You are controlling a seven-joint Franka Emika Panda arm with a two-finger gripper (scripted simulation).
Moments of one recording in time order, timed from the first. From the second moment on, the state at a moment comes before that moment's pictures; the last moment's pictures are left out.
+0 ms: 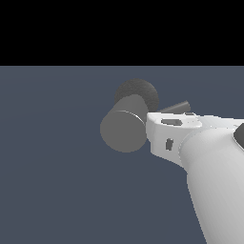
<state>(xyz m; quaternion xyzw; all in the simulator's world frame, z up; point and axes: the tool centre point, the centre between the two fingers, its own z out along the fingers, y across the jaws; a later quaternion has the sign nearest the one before) -0.119 -0.167 0.175 0.09 0.72 -0.09 0.68</state>
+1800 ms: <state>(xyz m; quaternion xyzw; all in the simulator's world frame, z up) -0.113 -0.128 0.222 0.09 0.73 -0.10 0.67</state>
